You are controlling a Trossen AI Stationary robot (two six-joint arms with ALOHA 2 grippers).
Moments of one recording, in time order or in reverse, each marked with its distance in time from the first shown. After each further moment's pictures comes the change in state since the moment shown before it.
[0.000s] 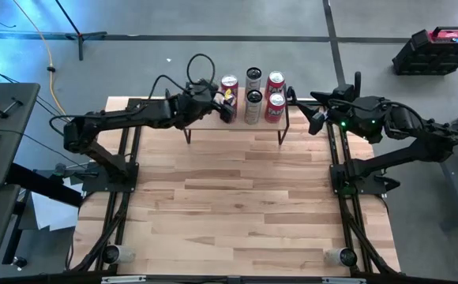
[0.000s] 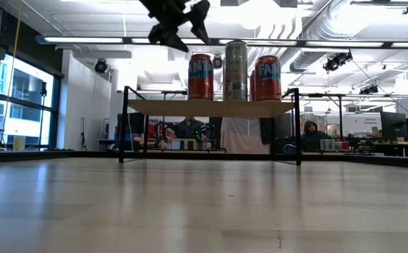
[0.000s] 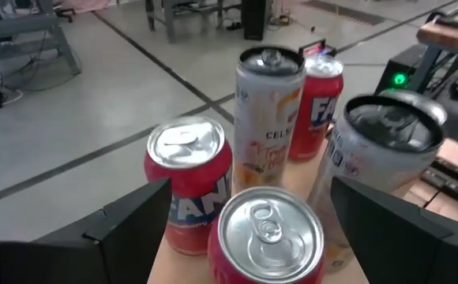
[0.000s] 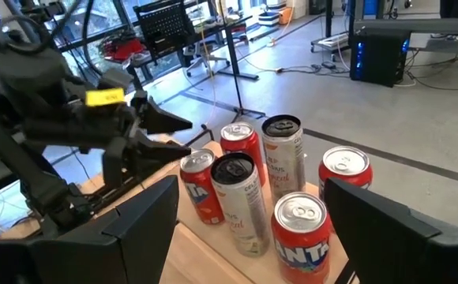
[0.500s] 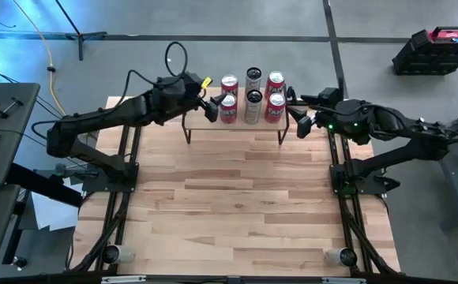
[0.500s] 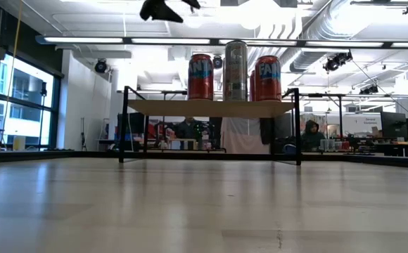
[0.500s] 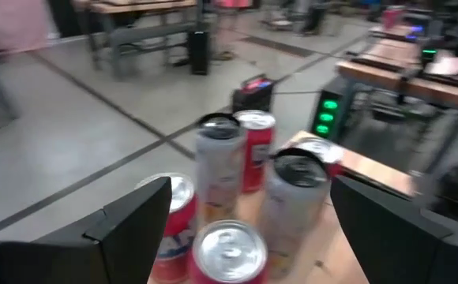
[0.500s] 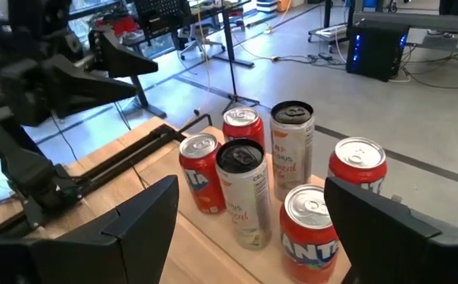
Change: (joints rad) left arm -0.006 -0.179 0.000 -0.014 0.170 0.104; right arm 0.000 0.082 0.000 0.012 -0.002 -0.010
